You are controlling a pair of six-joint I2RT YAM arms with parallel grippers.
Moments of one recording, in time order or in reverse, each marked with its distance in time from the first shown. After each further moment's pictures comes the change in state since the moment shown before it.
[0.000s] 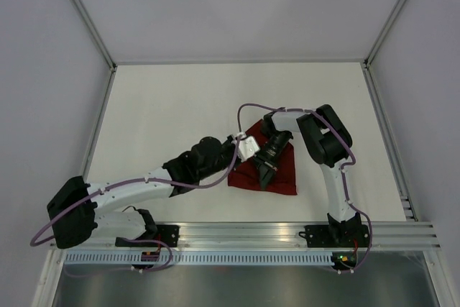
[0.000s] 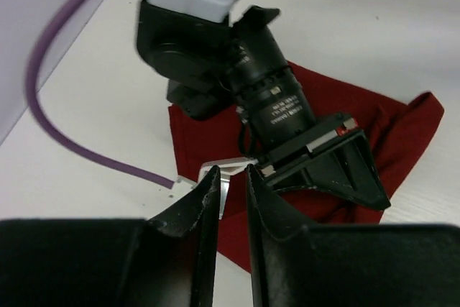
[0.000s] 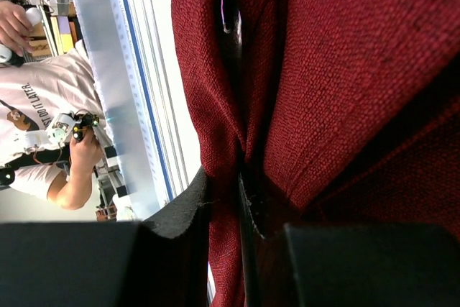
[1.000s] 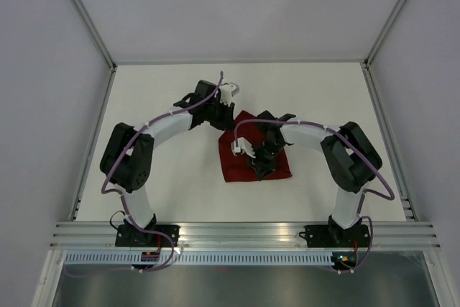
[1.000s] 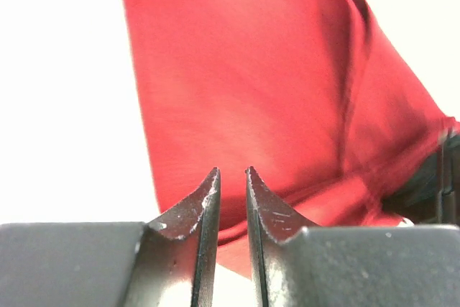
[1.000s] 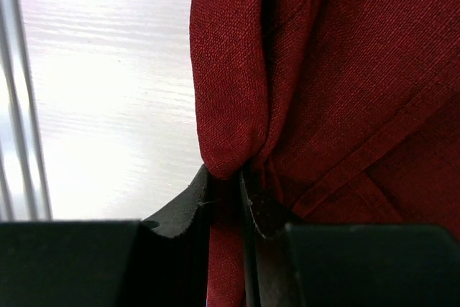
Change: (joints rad) left arm 0.478 0.666 0.562 -0.508 0.473 -0.320; right arm 0.121 -0.395 -0.270 0.505 0.298 -0.039
